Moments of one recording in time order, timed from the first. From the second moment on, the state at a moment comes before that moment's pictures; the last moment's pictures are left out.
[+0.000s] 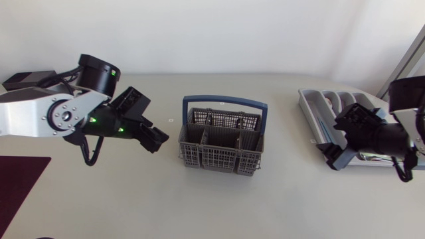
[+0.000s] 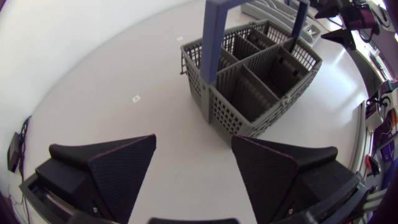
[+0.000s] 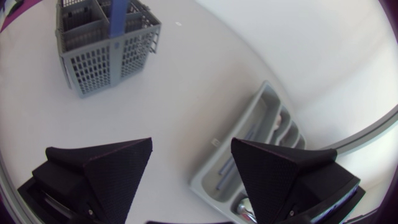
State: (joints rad) left arm -0.33 1.49 0.89 -0.28 0.19 0.35; right arm -0.08 1.21 0.66 -0.27 -0.17 -0.81
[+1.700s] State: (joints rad) left arm -0.20 1.51 0.81 -0.13 0.15 0.42; right arm 0.24 1.57 0.90 -0.26 0.14 -0.40
